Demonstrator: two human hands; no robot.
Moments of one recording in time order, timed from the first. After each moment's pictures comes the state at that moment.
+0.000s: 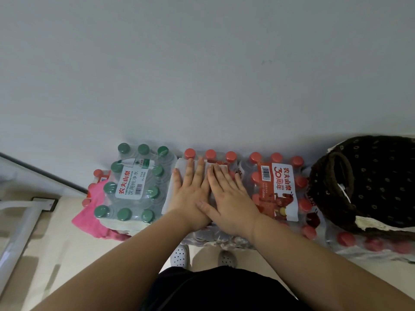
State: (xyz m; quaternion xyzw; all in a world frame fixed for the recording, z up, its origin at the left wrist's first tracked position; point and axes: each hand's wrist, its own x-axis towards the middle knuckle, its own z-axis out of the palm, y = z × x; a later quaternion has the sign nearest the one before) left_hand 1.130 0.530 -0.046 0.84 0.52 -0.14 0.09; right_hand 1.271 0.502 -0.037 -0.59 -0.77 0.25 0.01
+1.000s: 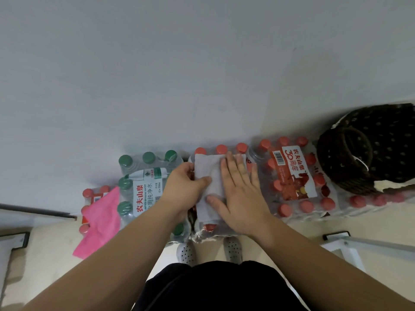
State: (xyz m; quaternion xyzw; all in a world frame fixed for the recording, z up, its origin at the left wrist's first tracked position) left_hand 1.058 0.584 -0.017 0.47 0.61 0.20 0.61; right_hand 1.201 0.504 -0.030 -0.72 -0.68 0.15 0.01
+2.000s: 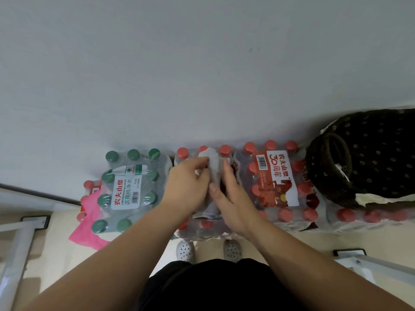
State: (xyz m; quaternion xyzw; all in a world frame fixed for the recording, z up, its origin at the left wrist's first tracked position) left_hand 1.137 0.550 0.030 0.66 0.60 0.20 0.39; right_hand 1.261 0.481 -0.013 -0.61 -0.49 0.52 0.34
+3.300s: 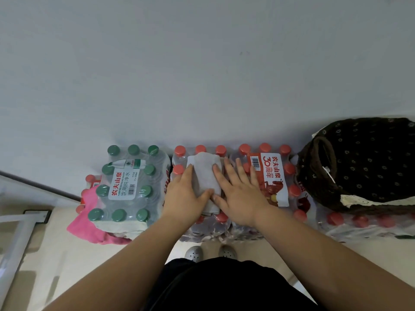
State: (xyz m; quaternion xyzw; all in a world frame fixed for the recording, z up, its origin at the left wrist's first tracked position) left_hand 1.132 0.516 -0.035 0.69 0.65 0.13 0.31; right_hand 1.306 0.491 -0.044 -0.64 -0.74 0.19 -0.07
